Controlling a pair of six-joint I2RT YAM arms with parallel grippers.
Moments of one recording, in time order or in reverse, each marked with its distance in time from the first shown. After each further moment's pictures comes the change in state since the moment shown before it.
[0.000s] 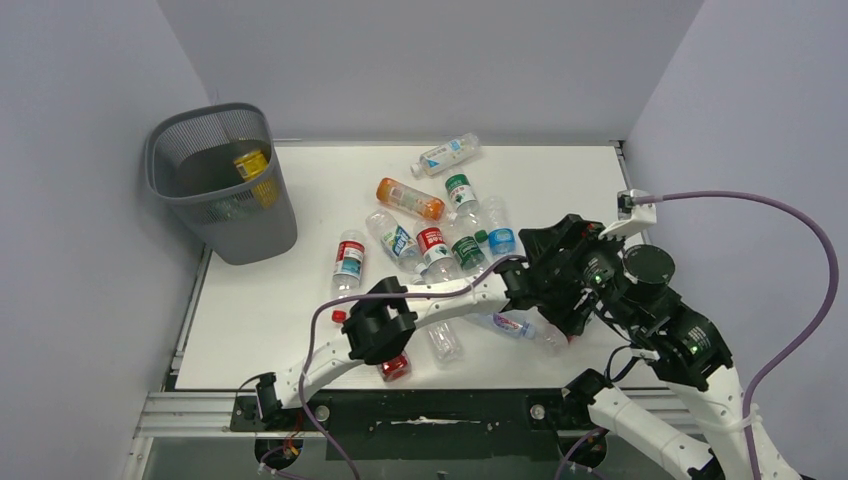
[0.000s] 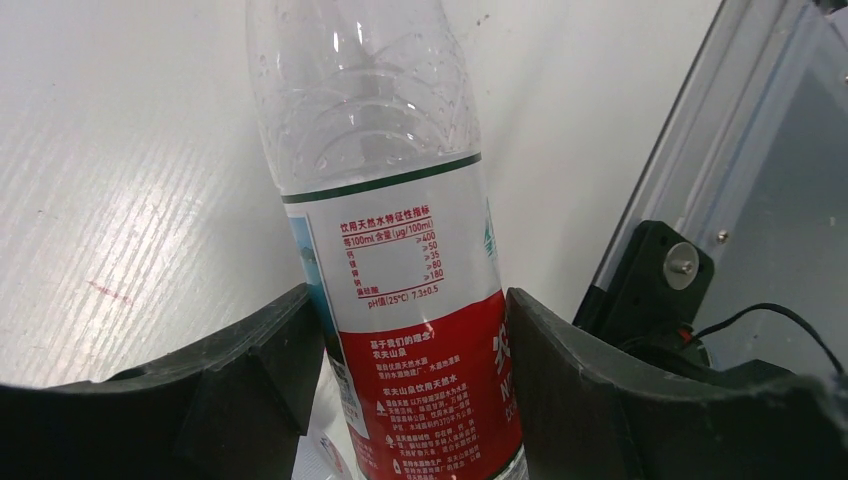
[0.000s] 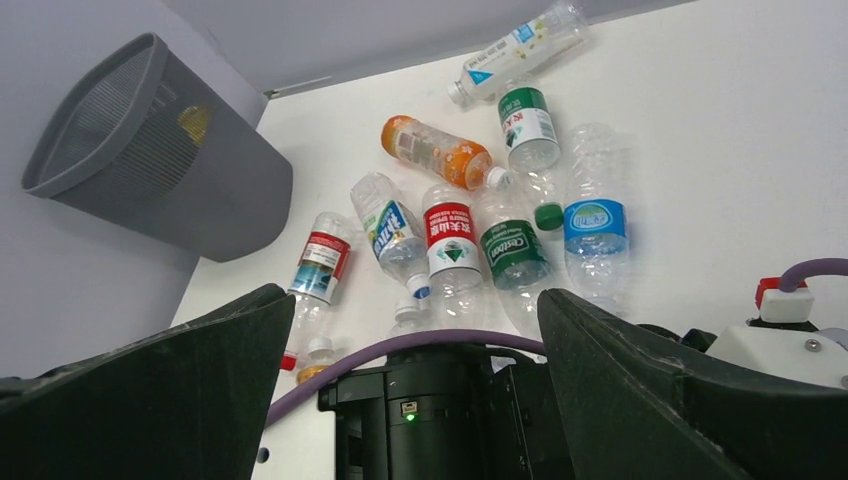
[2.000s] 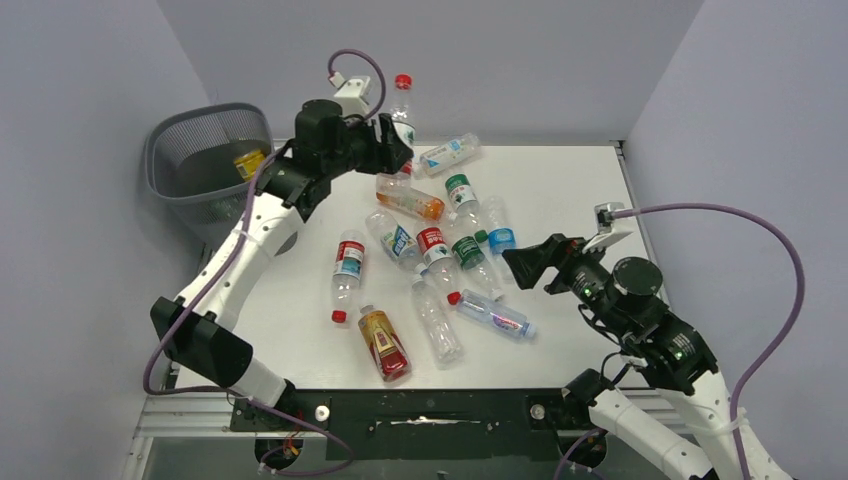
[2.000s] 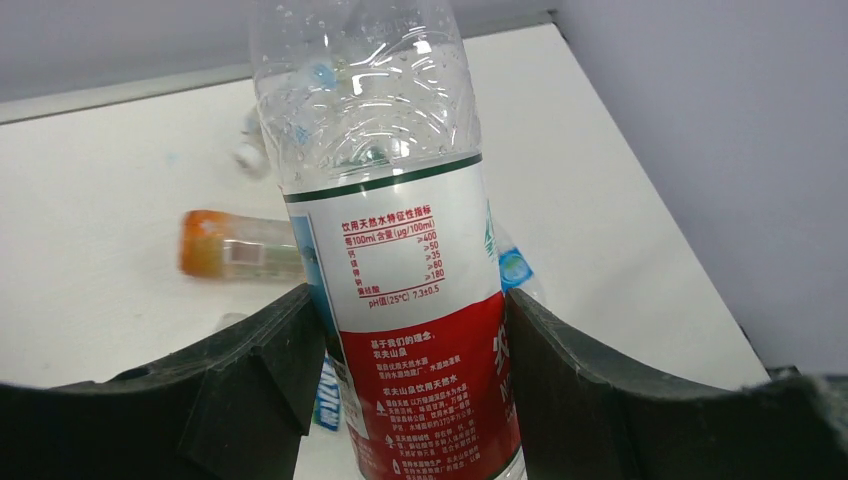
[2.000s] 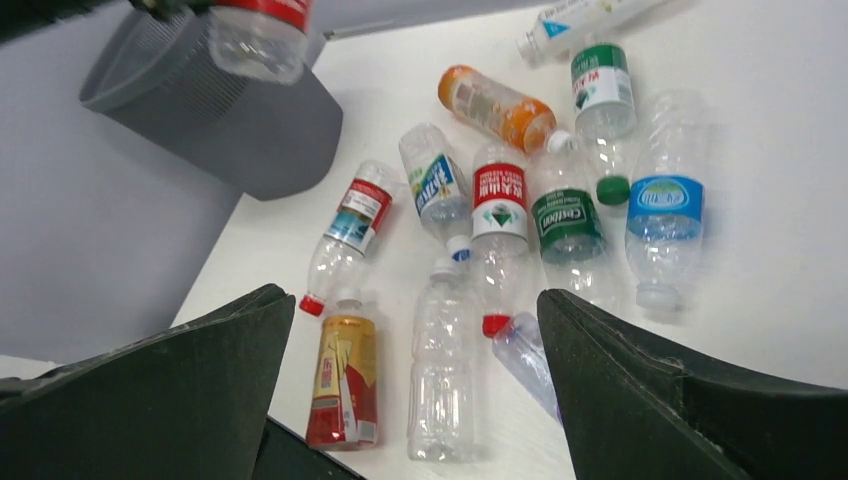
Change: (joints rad) left arm 0.753 -0.930 -0.577 0.084 0.038 0.040; right arm 0.000 -0.080 -0.125 0.105 -0.177 -0.029
